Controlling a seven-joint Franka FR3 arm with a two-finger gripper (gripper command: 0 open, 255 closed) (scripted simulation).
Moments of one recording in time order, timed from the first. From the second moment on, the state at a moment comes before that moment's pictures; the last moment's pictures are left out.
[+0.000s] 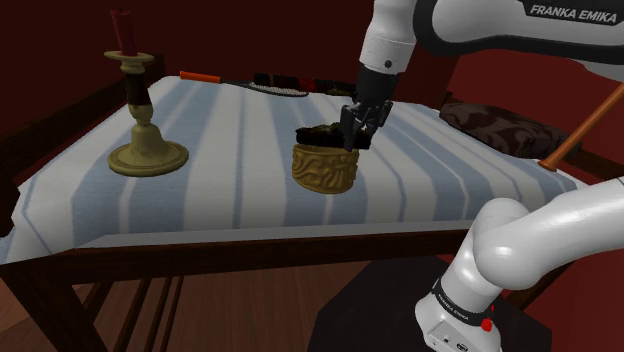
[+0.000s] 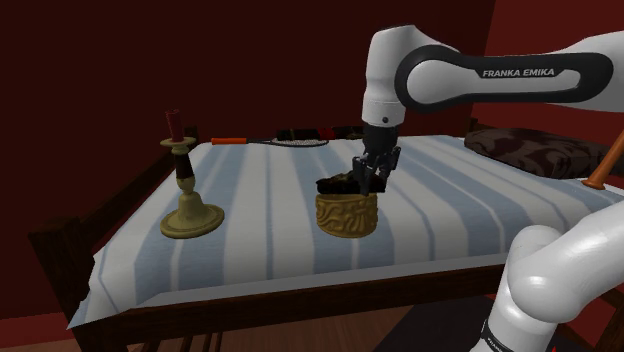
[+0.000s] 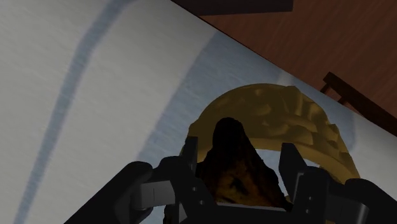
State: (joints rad) arm 0.17 -0.67 0.21 -2.24 0.04 1.64 0.41
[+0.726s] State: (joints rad) arm 0.17 -0.66 0.21 -2.20 0.04 1.60 0.41
